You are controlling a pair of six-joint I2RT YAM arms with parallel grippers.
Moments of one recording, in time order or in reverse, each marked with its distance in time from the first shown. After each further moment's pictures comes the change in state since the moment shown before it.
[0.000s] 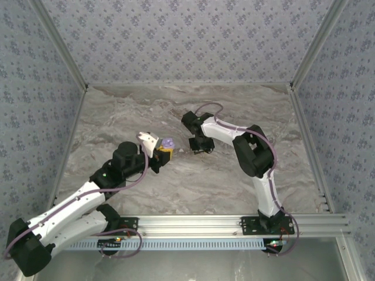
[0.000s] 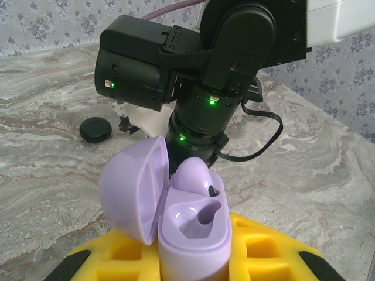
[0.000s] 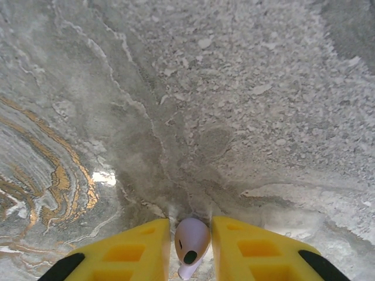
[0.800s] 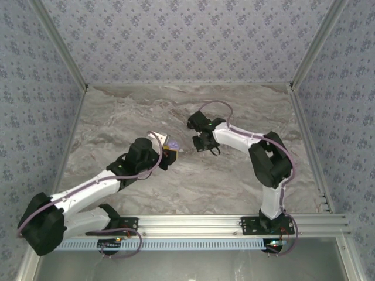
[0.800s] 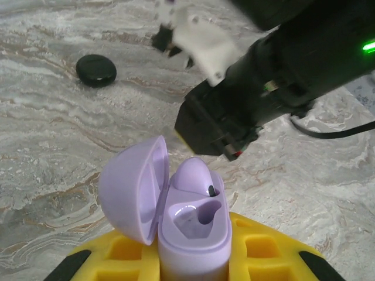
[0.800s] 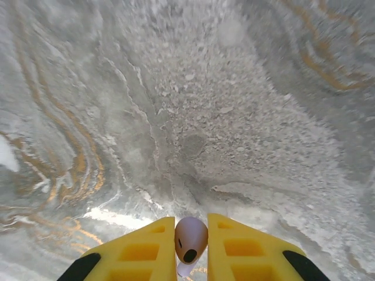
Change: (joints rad) left arm 0.011 0.271 -0.005 0.109 -0.008 -0.158; right arm -0.011 -0.256 -0.256 0.276 0.048 -0.105
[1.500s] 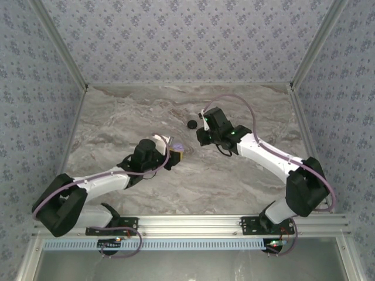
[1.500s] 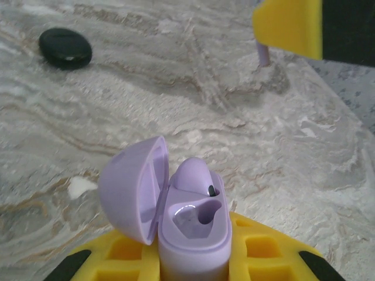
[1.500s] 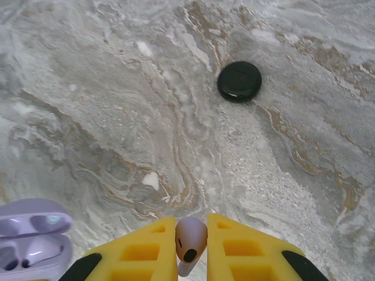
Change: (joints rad) left arm 0.039 0.214 -0.083 0.358 0.133 -0.034; right arm 0.004 -0.395 -0.219 0.275 -0.100 -0.079
